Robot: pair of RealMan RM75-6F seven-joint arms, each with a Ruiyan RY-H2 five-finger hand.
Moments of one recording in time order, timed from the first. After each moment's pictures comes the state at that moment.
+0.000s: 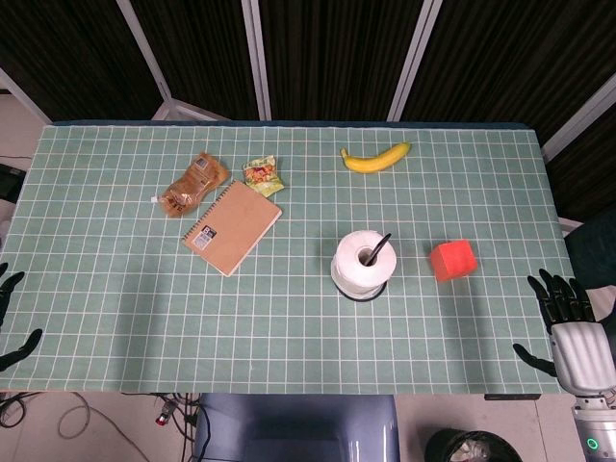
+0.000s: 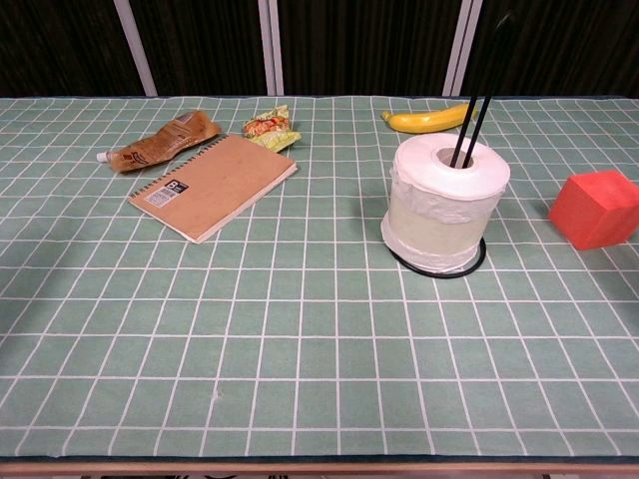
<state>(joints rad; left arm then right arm) -0.02 -1.08 -0.06 -1.69 1.49 1.58 0.13 0.06 -1.16 0.06 -1.53 -1.61 1.58 0.02</state>
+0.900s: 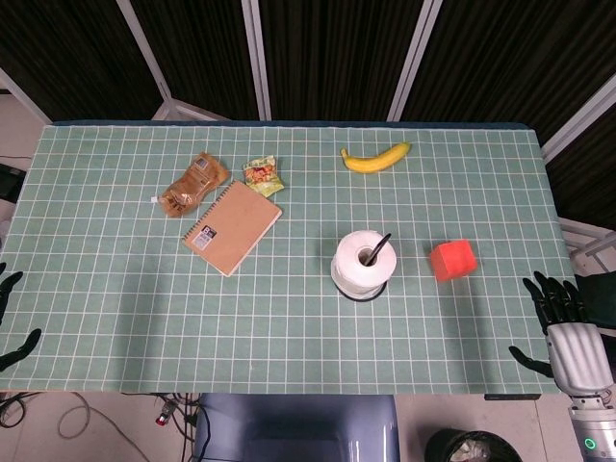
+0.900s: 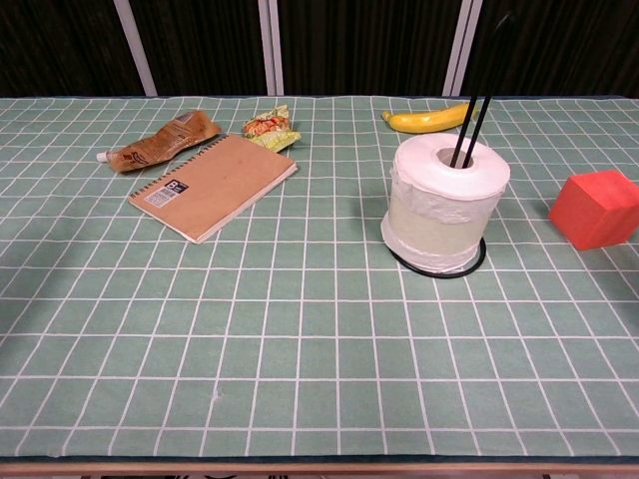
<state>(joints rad) -0.01 -1.08 -0.06 -1.69 1.49 1.59 0.13 0.07 -1.16 0.04 -1.54 -1.60 1.56 0.04</state>
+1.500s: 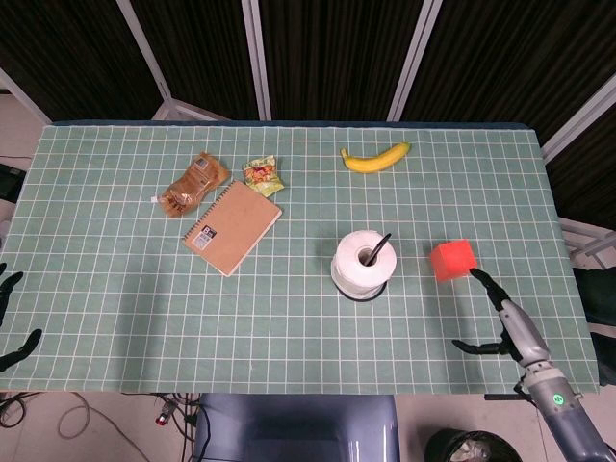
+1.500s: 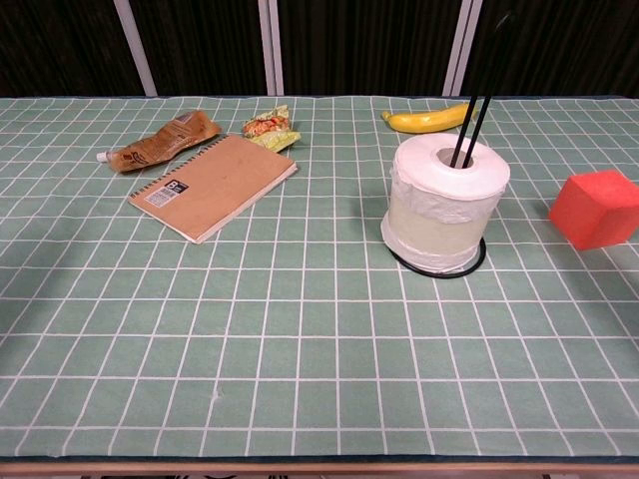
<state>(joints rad) -0.01 -1.08 -0.06 -1.69 1.49 1.59 0.14 0.29 -1.12 0.09 -1.66 -1.45 1.08 0.72</state>
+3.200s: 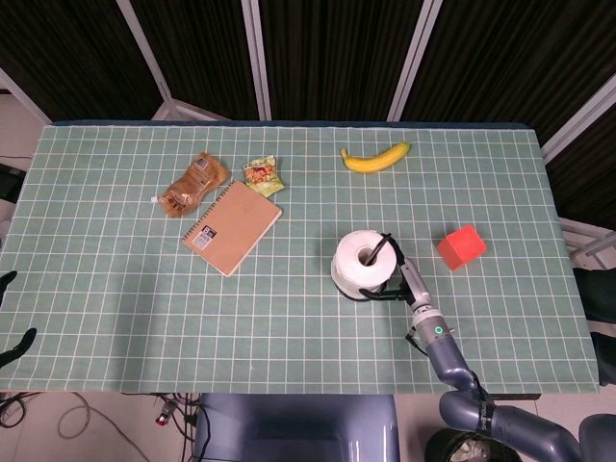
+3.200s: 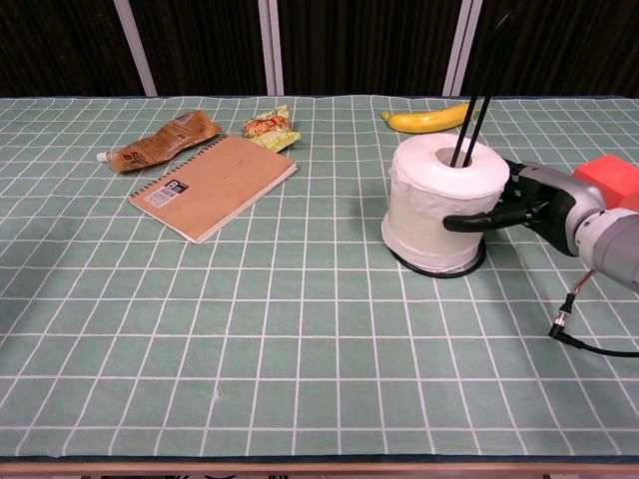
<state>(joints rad) -0.01 -1.07 -0.07 -1.69 1.47 1.58 0.13 0.54 -1.71 0.30 -1.26 -1.18 0.87 0.72</state>
